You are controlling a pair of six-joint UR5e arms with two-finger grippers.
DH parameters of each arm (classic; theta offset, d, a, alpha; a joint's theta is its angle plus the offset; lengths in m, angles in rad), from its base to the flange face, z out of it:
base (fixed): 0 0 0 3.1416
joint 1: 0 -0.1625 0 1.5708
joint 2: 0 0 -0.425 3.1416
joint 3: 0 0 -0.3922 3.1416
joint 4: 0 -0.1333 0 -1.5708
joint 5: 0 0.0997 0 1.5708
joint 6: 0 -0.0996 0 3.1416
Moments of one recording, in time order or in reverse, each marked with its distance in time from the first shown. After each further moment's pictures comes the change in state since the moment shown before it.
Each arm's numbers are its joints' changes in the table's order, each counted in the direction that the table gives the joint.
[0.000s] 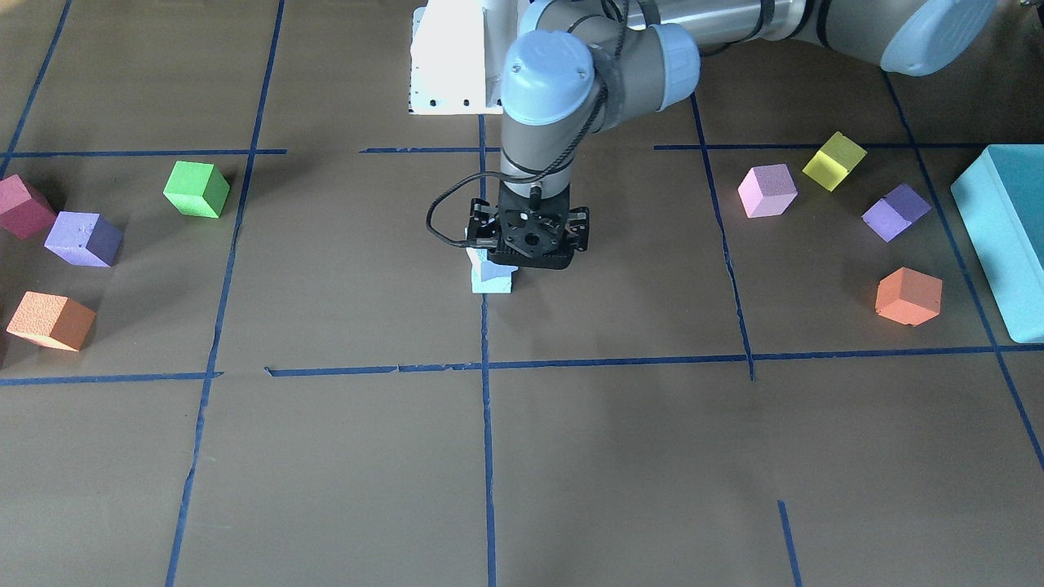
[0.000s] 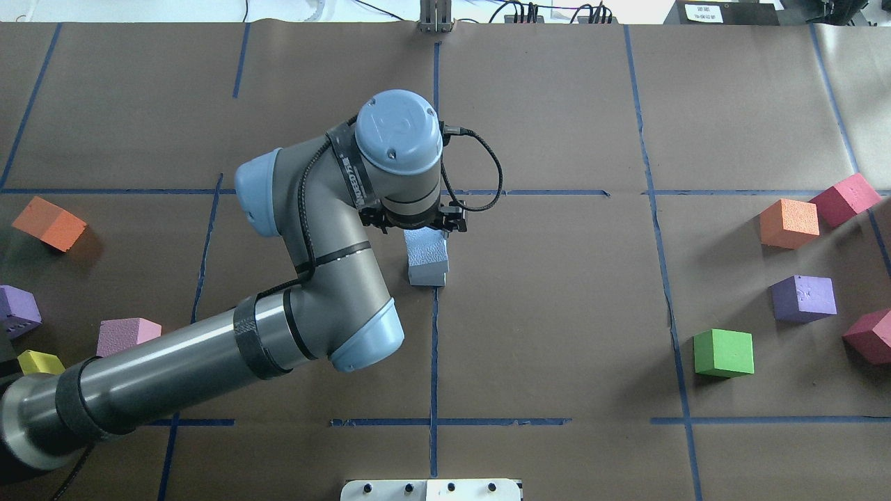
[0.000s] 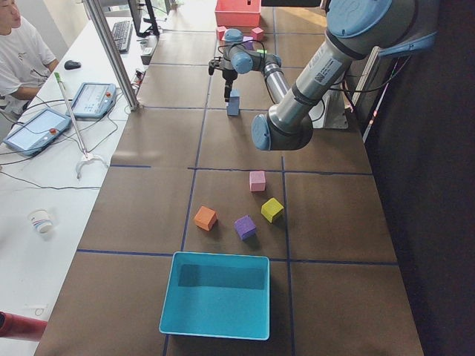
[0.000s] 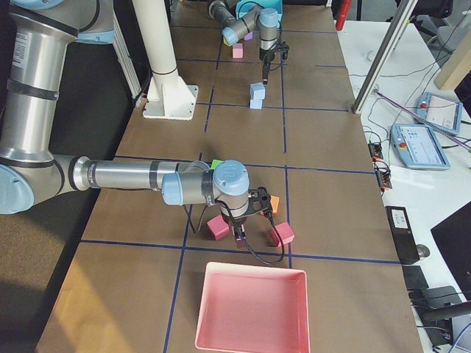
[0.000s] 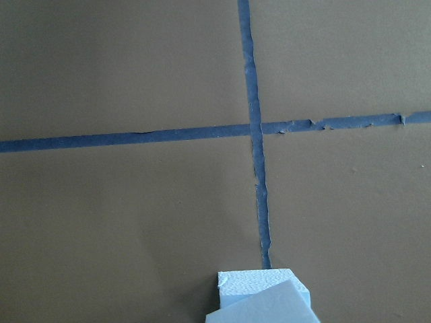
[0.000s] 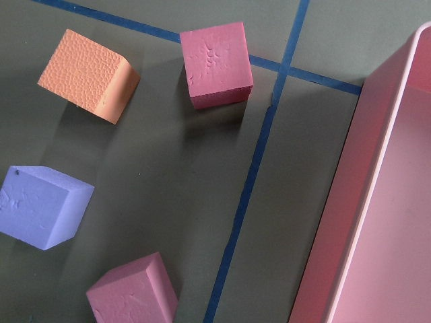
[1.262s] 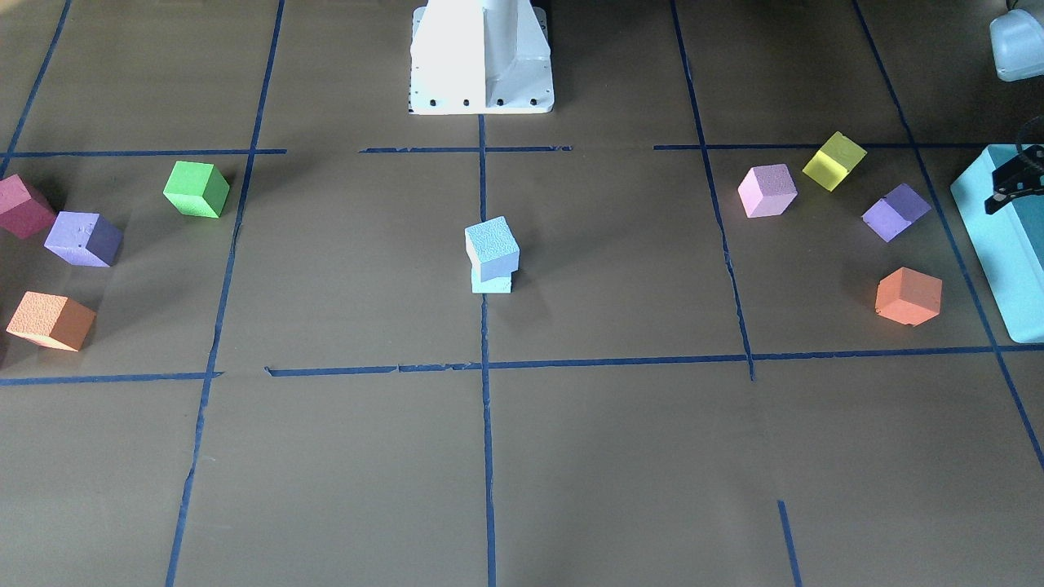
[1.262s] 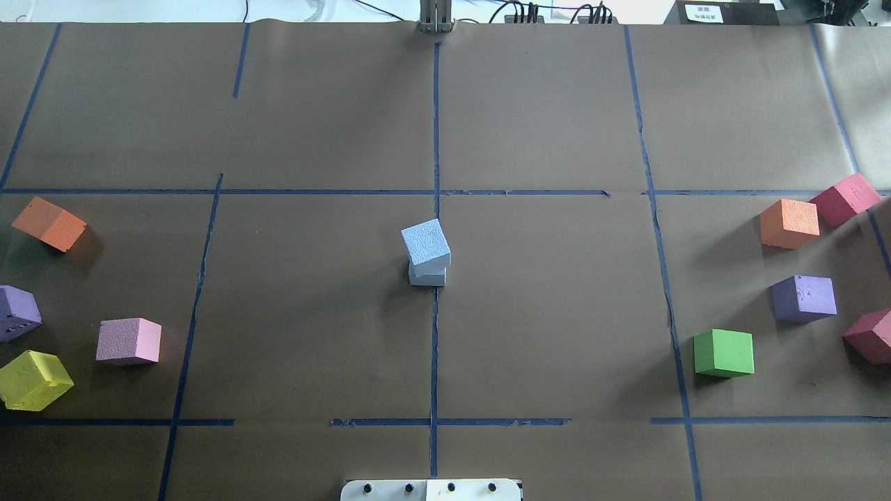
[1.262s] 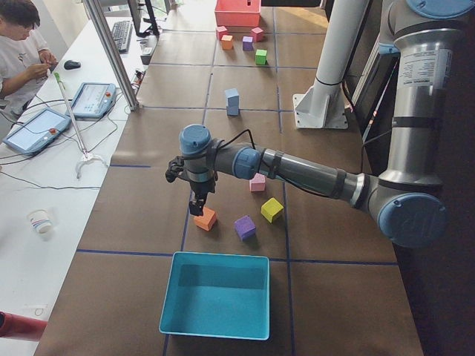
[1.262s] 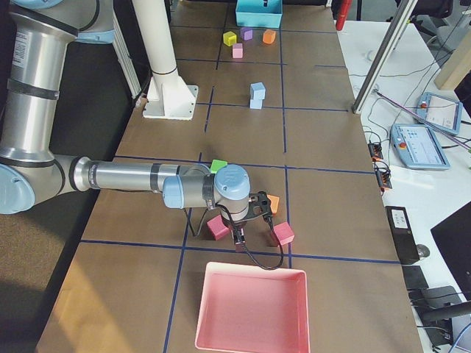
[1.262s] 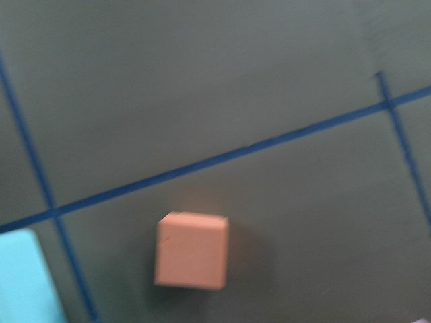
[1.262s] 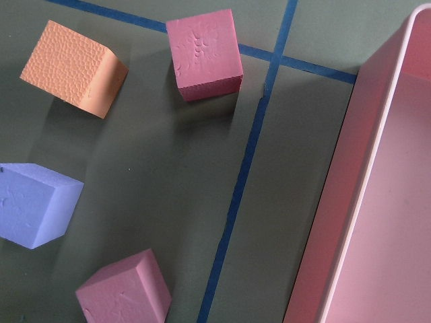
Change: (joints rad) left arm 0.742 -0.865 -0.208 0.068 -0.316 -1.017; right arm 0.001 -0.006 -0.029 0.000 -0.001 -0.004
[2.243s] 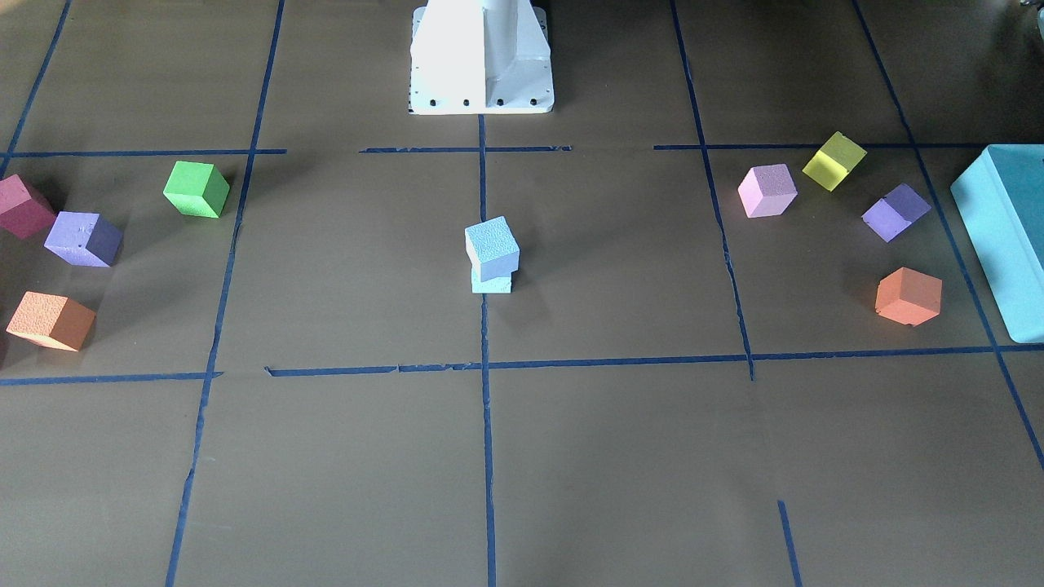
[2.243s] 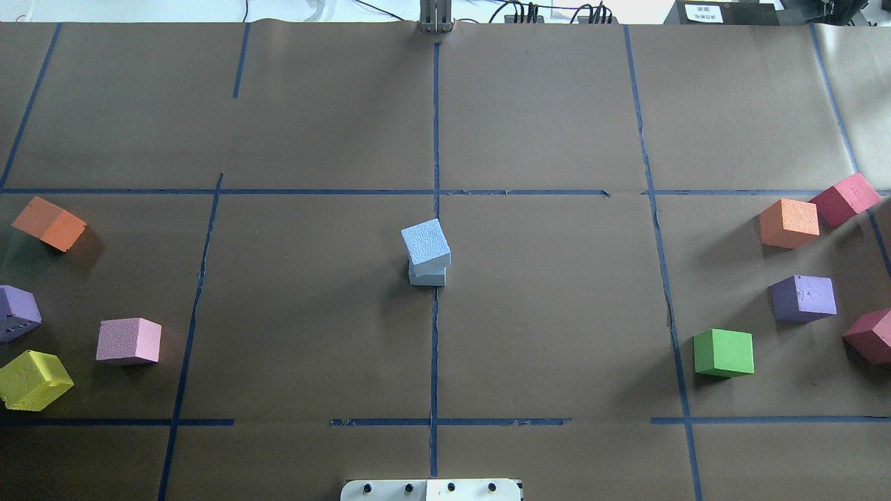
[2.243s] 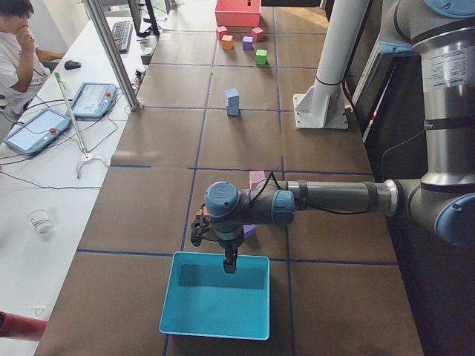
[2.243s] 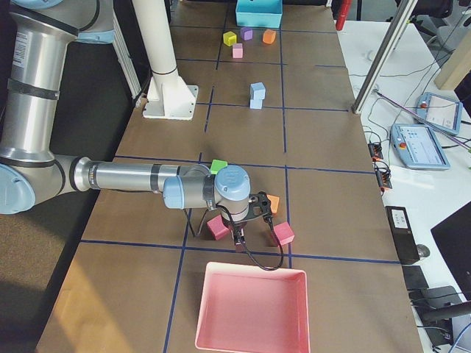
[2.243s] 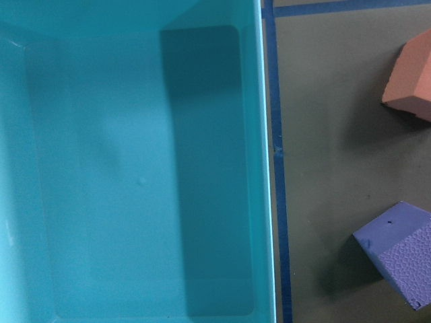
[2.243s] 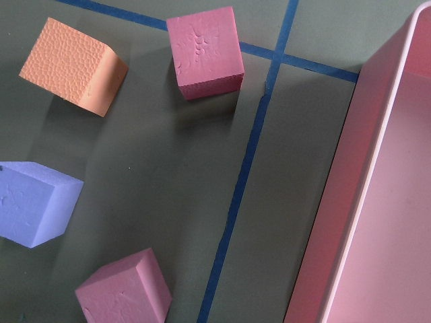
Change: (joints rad) left arm 0.111 -0.139 0.074 -0.008 0.020 -0.016; right arm 0.004 -0.001 -0.003 -0.002 0.001 0.002
